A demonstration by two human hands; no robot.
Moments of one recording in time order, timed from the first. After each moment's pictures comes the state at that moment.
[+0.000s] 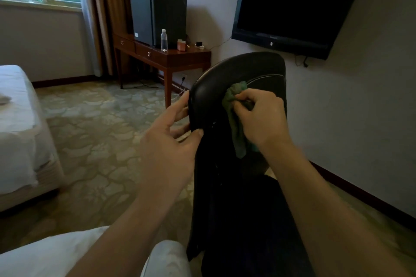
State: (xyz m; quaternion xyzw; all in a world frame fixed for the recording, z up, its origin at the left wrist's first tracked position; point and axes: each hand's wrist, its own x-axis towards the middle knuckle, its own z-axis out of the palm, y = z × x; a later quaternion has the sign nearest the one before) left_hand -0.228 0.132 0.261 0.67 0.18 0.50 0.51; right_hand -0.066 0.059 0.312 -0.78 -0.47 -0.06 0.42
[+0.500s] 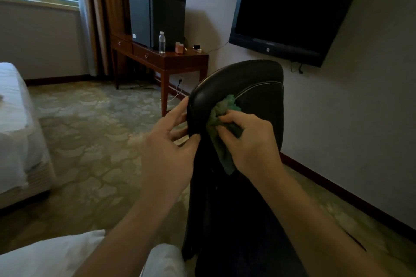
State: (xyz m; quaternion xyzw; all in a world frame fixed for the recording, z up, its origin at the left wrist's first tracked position) left_hand -0.225 0.133 0.265 0.67 0.18 0.52 0.50; right_hand -0.096 0.051 0.294 -0.75 -0.51 -0.10 0.40
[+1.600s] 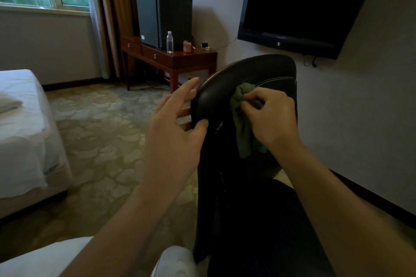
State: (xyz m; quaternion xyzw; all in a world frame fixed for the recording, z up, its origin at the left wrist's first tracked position) left_hand -0.215 0.151 0.284 0.73 0.18 0.53 0.39; right_hand -0.049 0.070 0.318 -0.76 -0.46 -0.06 0.46
